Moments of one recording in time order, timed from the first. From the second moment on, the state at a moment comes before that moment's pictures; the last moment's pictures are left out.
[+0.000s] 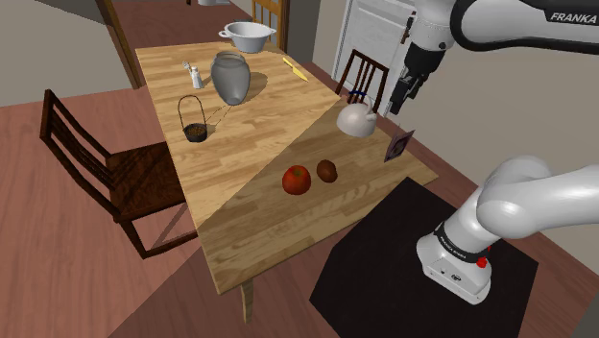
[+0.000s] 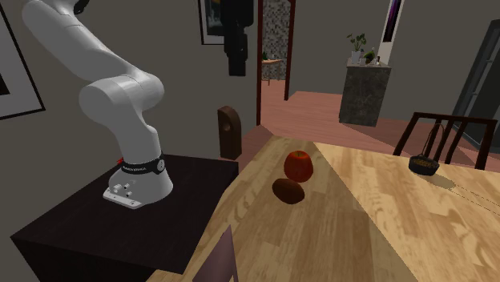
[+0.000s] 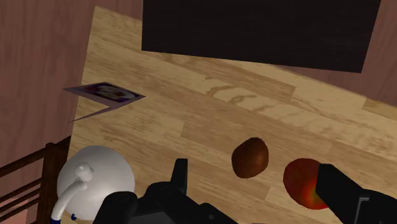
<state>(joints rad) 0.01 -0.78 0.06 -2.45 -0.10 1.70 0.00</state>
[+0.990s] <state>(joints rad) -0.10 -0.62 -0.21 -2.63 -0.22 2.05 -0.23</state>
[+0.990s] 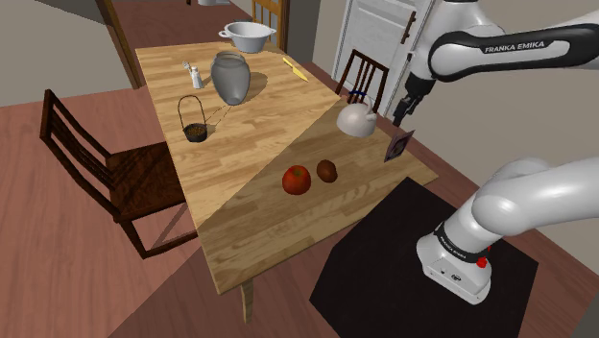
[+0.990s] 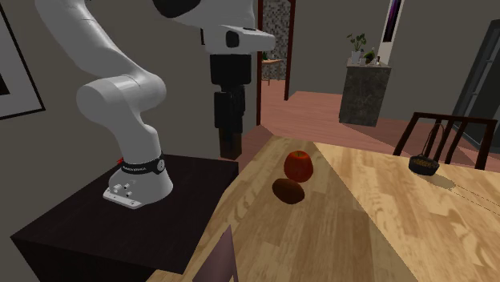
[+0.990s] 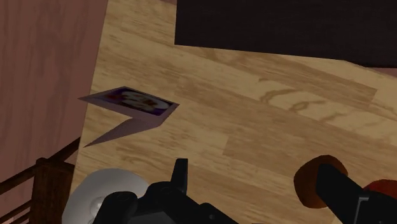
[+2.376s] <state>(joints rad) -0.11 -0.13 -0.49 -2.60 -0.13 2.52 -0.55</state>
